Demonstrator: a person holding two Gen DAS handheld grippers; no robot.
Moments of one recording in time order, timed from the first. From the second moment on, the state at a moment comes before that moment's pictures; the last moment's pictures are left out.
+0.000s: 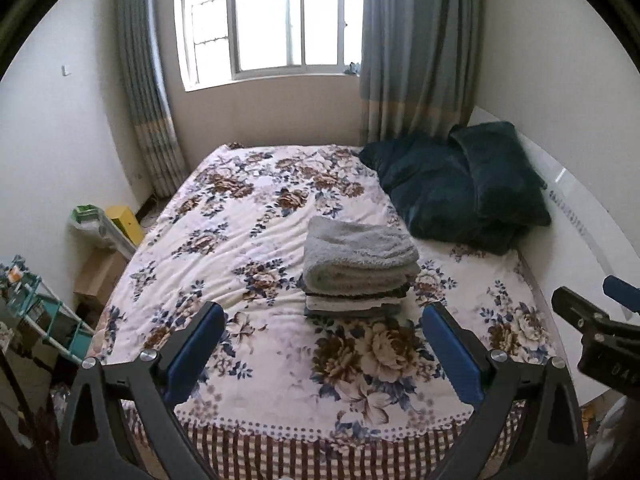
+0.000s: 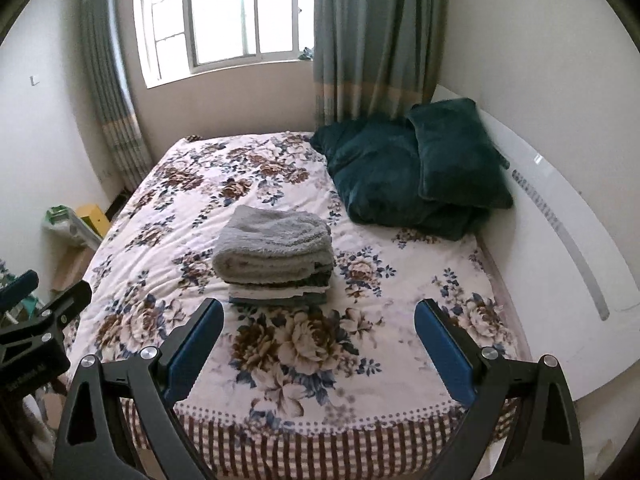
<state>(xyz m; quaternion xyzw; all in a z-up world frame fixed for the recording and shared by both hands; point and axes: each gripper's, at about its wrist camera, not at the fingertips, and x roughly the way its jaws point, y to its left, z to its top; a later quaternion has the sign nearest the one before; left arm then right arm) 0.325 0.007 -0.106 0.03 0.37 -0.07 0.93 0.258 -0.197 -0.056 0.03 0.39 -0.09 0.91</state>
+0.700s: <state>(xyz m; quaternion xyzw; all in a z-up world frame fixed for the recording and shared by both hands) 0.247 -0.005 -0.062 0.02 0.32 -0.05 0.95 0.158 -0.202 0.022 0.02 0.36 -0.05 0.93</state>
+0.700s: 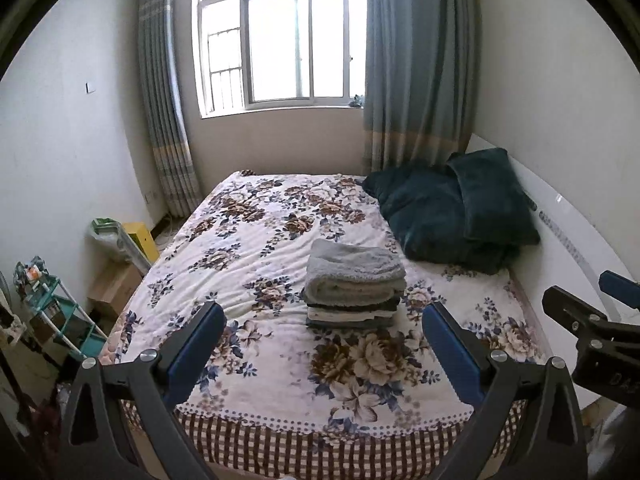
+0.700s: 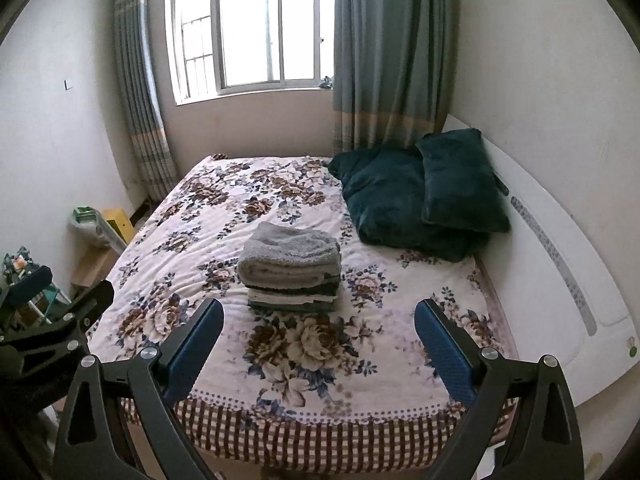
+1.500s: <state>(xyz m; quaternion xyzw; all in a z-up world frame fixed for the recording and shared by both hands) 0.359 -0.021 -0.095 0.04 0.37 -0.02 0.93 0.315 -0.220 -0.029 0.01 0.40 -0.08 0.91</state>
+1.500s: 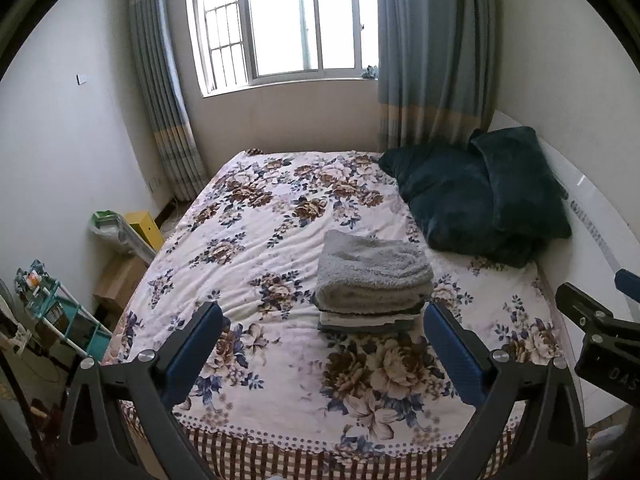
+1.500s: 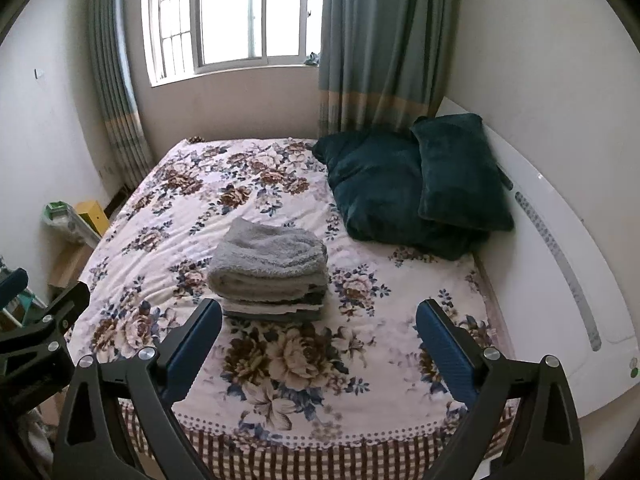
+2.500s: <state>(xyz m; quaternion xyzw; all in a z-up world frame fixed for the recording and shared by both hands) 0.380 -0.021 -0.110 0.04 0.39 -0.01 0.92 0.332 -0.225 -0.062 0.03 0.43 -0.07 0.90</state>
